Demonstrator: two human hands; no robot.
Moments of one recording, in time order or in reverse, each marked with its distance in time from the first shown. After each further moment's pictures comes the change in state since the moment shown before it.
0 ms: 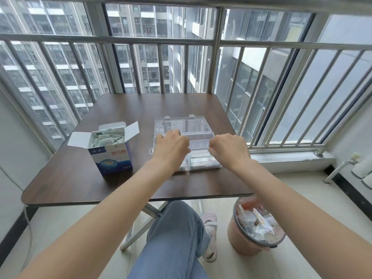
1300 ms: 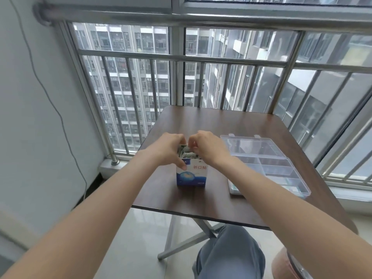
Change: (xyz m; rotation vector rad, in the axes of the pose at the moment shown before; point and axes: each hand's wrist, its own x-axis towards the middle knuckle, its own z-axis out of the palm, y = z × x) left_hand -0.044 -0.211 -0.061 -0.259 -0.171 -0.191; right_hand 0.099 -0.225 -0.029 0.389 0.051 -0.312
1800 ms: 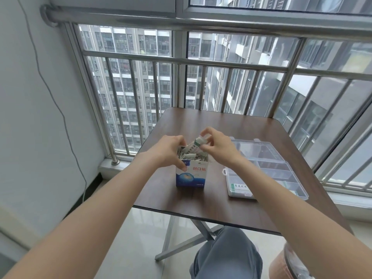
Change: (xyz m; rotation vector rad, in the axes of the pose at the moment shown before) left_hand -0.002 -0.001 0.002 -0.084 0.015 -0.024; right_hand -0.007 0.028 -0.010 0.476 0.005 0.138
